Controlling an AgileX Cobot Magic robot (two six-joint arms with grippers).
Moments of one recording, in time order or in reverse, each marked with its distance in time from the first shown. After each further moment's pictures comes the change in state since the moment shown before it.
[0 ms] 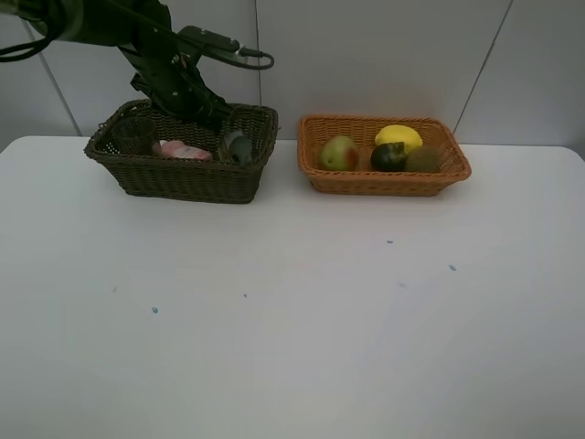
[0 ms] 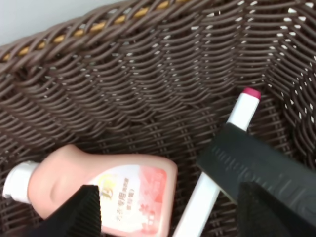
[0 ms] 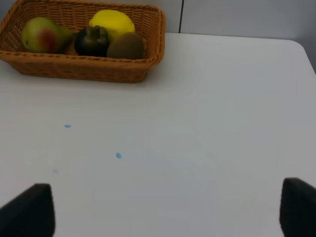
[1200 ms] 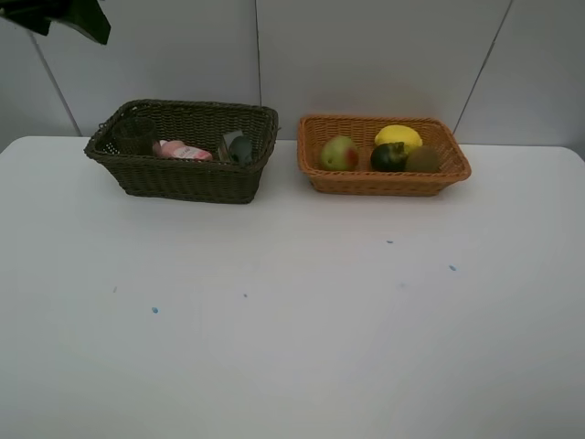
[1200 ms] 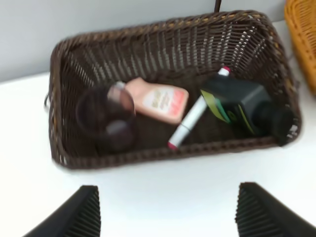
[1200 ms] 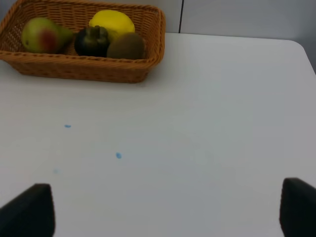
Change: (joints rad) left arm 0.000 -0.885 0.435 -0.003 0.251 -0.177; right arm 0.000 0.000 0.000 0.000 0.000 0.000
